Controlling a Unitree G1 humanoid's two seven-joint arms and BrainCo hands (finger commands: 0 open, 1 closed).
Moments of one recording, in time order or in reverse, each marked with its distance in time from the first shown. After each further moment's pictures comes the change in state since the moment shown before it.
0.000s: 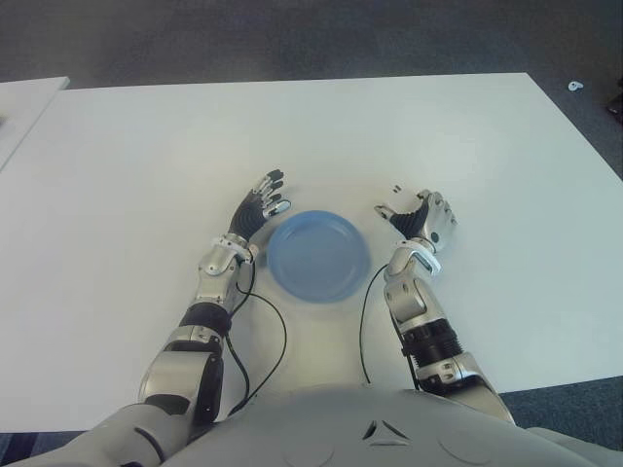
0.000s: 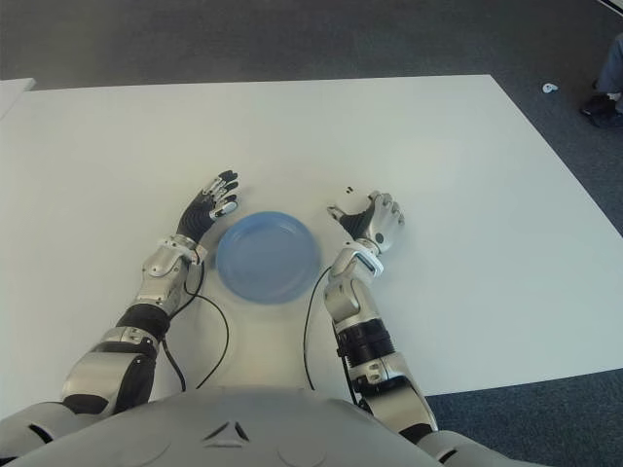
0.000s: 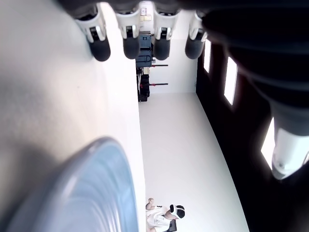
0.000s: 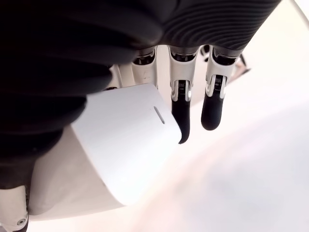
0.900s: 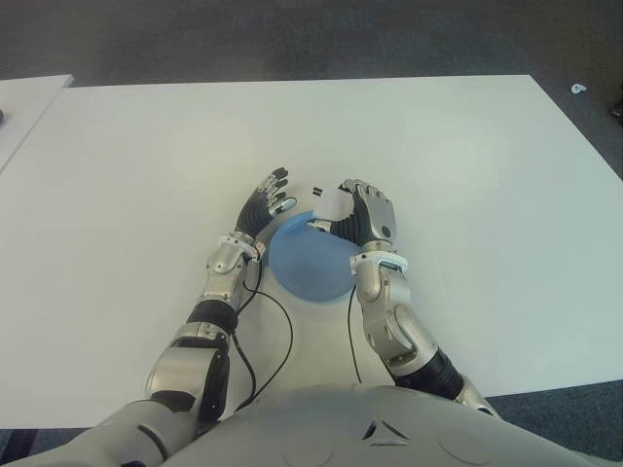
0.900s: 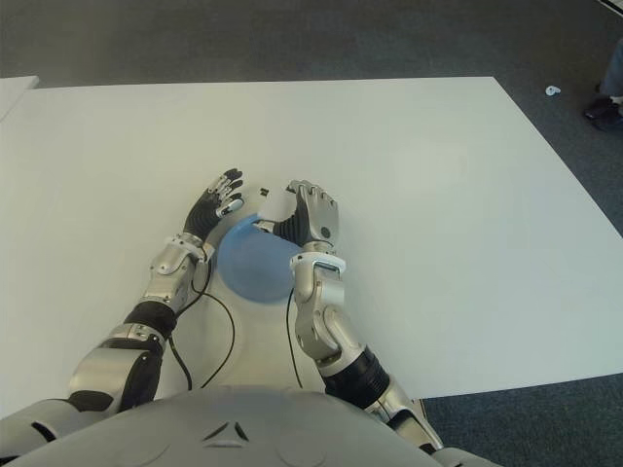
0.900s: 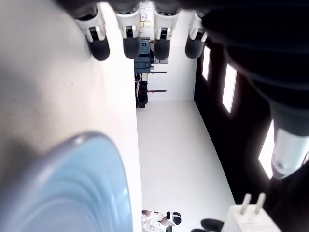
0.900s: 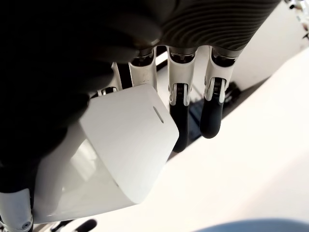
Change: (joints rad) left arm -0.019 -0.029 -0.004 0.019 0.009 0.000 0.043; right arm 0.092 -0.043 0.324 -0.282 -0.114 -0.066 0.362
